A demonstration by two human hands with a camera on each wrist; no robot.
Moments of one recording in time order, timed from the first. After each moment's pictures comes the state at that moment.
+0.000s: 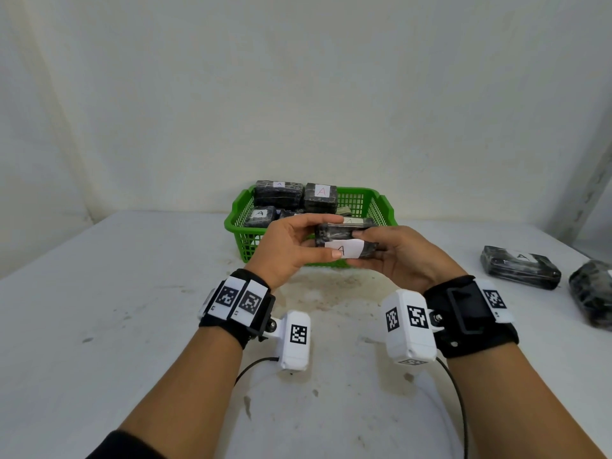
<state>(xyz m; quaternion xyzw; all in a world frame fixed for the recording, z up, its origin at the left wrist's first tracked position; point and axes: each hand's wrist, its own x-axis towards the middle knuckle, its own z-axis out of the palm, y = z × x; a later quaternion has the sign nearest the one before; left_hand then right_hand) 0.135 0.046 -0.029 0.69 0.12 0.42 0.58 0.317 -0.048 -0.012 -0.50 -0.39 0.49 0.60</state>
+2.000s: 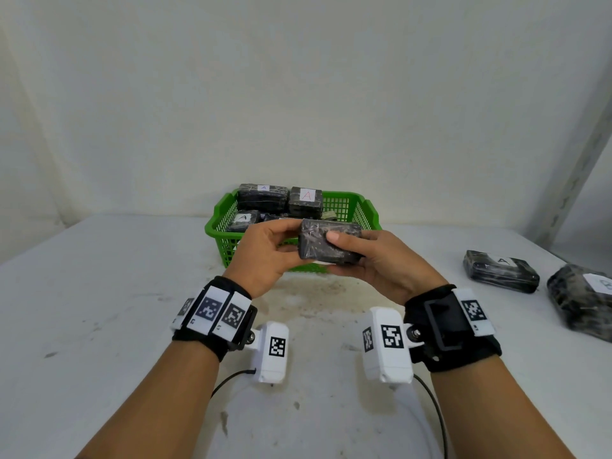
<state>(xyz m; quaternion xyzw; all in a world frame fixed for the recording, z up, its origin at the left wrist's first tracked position) 0.136 0.050 -0.033 0.72 0.15 0.45 0.50 0.310 -0.048 -0.014 -0.50 -0.43 0.46 0.59</state>
